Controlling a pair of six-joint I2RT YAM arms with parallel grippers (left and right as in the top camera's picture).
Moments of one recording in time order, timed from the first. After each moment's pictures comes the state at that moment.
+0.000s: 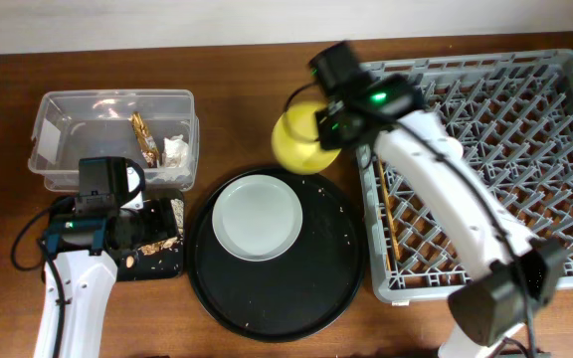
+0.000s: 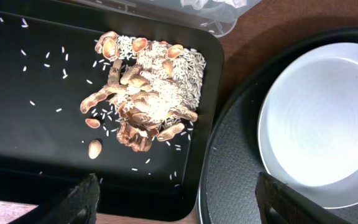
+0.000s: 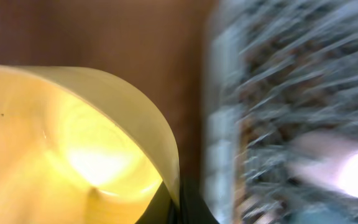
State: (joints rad) left arm 0.07 1.22 0.99 -0.95 0.01 -0.16; right arm 0.44 1.84 1.89 -1.15 0.23 0.31
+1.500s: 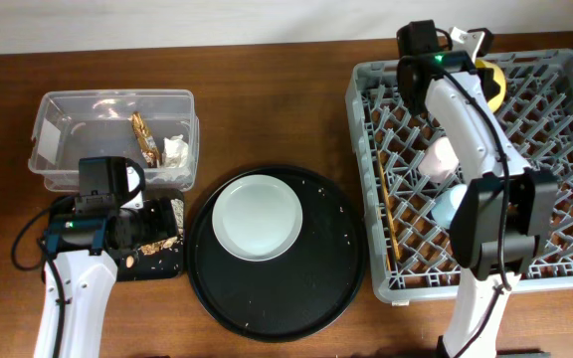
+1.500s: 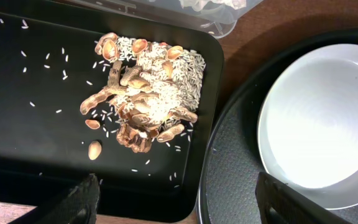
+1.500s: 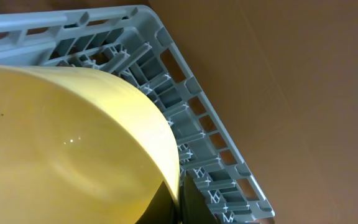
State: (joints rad) left arm 0.07 1.23 0.99 -0.95 0.01 -0.16; right arm 0.10 2.14 1.90 -1.01 1.14 0.33
